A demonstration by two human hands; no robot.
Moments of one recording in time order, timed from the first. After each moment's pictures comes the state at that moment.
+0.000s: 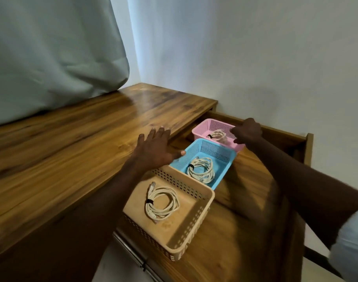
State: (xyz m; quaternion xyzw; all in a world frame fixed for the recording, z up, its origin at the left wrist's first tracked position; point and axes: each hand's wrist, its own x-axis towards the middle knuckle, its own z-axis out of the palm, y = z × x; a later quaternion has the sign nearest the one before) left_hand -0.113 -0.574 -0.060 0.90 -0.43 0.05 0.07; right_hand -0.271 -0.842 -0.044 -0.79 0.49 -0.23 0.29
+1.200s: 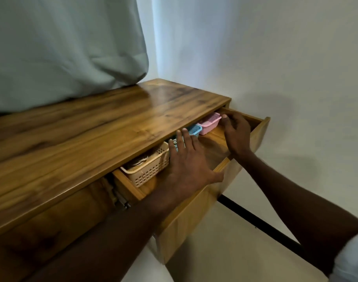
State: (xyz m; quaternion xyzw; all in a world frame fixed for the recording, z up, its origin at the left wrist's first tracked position) left_hand -0.258 -0.552 -0.061 0.92 -0.38 0.09 0.07; right_hand -0.262 -0.748 -0.074 -0.75 0.18 -0.50 0.39
